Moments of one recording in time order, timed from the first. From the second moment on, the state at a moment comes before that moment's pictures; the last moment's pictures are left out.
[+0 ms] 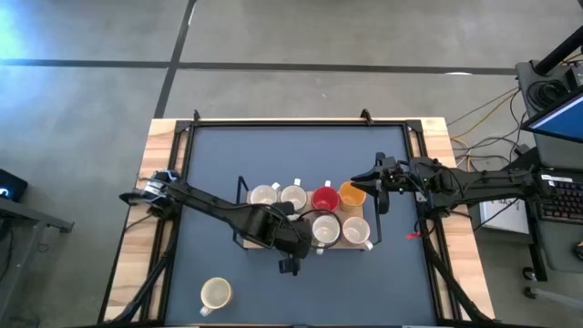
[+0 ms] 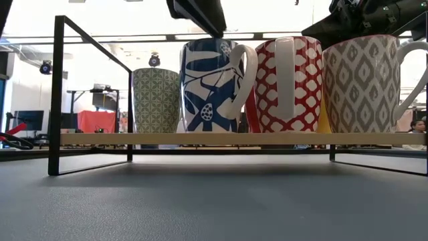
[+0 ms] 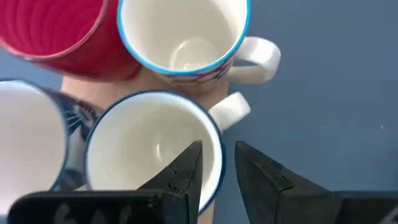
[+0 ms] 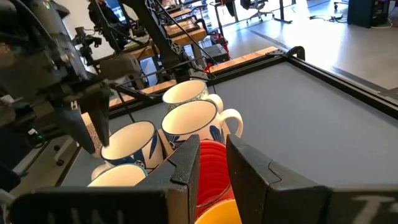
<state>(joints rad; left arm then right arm) -0.36 1.96 1.84 -1.01 -0.25 -0.42 -0.07 0.67 0.40 0.13 -0.02 0.29</state>
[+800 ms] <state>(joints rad) -0.69 1.90 1.91 -1.46 -0.10 -1.41 -0.07 0.67 0.40 0.13 -0.02 0.29</state>
